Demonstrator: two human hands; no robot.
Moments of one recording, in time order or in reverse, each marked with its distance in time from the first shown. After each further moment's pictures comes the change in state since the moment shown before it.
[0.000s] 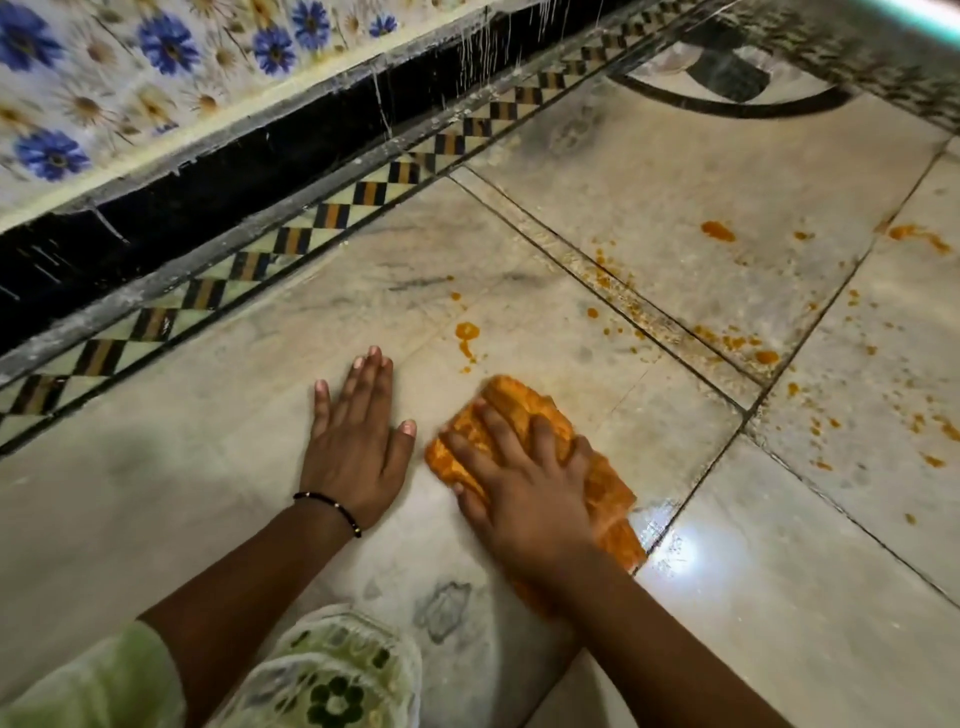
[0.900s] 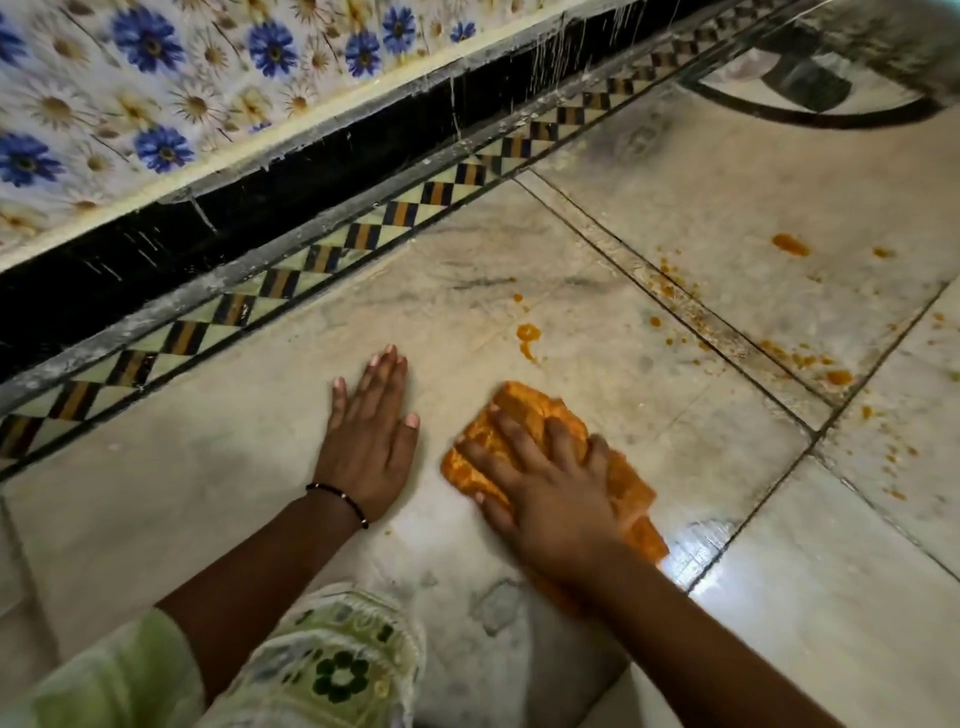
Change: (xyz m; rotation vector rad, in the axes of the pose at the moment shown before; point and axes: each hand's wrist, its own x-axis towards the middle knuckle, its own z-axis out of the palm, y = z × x) left_hand -0.014 -0.040 -0.022 -0.148 -0.005 -0.052; right_hand 0.011 -0.023 0.007 -0.067 -0.001 -0.133
